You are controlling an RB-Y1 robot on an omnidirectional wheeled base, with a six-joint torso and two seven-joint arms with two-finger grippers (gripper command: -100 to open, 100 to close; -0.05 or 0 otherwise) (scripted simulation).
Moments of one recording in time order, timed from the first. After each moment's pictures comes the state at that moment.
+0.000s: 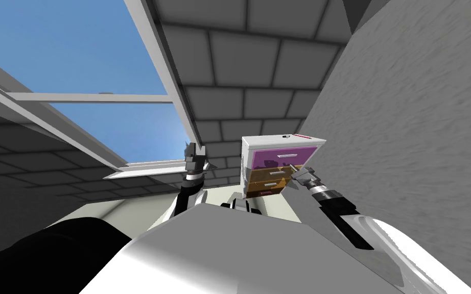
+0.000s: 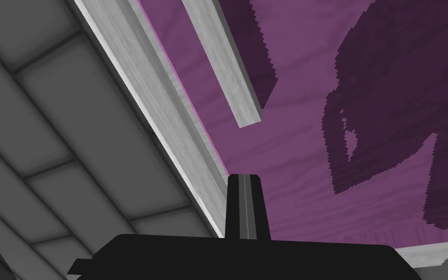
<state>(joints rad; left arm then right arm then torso) 0.51 0.00 -0.03 -2.37 -0.09 -0.63 -0.07 0.46 -0.50 -0.32 -2.05 1.03 -0.36 1.02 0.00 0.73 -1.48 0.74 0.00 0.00</state>
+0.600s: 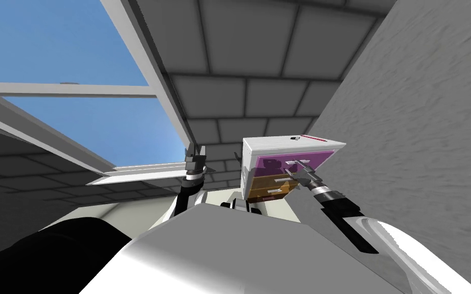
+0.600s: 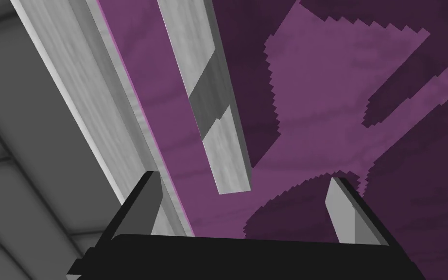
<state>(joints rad) 0.51 0.00 -0.03 -2.37 -0.09 -0.63 -0.07 0.48 -0.51 -0.33 -2.08 1.11 -0.35 1.10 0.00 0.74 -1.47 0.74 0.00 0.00</state>
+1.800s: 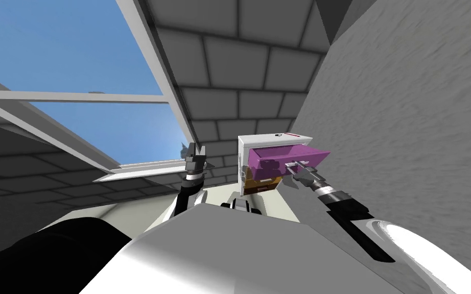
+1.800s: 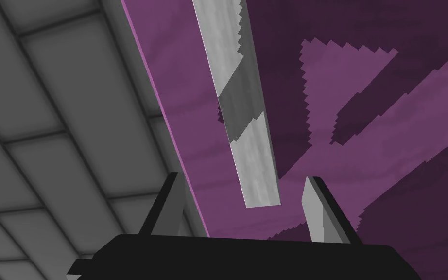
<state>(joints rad) 0.51 0.00 -0.03 -2.37 -0.09 -0.63 -0.07 0.52 -0.56 -0.34 -2.13 1.10 -0.36 1.05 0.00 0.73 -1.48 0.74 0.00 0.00</state>
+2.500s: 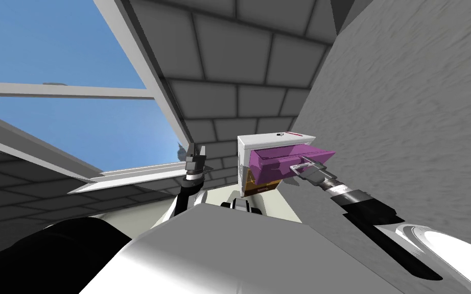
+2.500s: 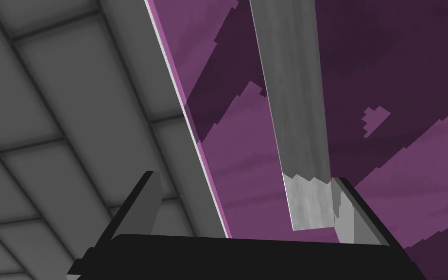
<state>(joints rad) 0.51 0.00 -0.03 -2.37 -0.09 -0.63 -0.07 0.58 -0.68 -0.43 -2.19 1.05 -0.36 0.94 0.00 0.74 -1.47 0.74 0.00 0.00</state>
